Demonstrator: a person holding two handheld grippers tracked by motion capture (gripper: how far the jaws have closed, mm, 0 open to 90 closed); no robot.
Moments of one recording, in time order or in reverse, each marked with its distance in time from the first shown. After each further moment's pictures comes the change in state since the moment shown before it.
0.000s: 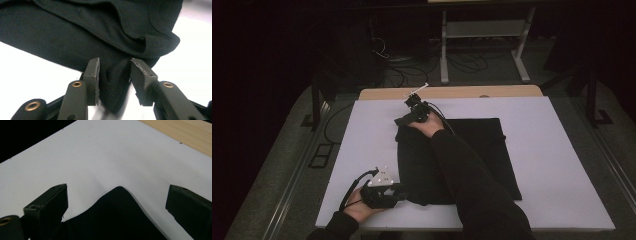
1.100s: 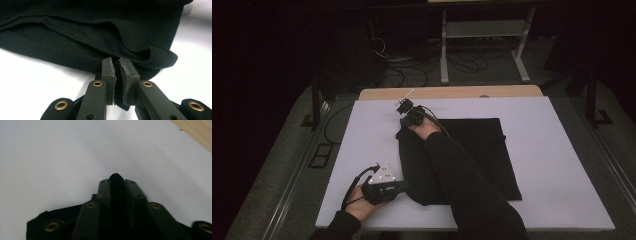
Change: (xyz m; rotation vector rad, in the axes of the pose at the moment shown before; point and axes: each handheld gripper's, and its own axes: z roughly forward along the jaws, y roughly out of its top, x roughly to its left) left arm -0.002 0.015 -0.004 -0.048 0.030 0.029; right arm 0.022 0.001 0.015 0.161 -0.186 -0.128
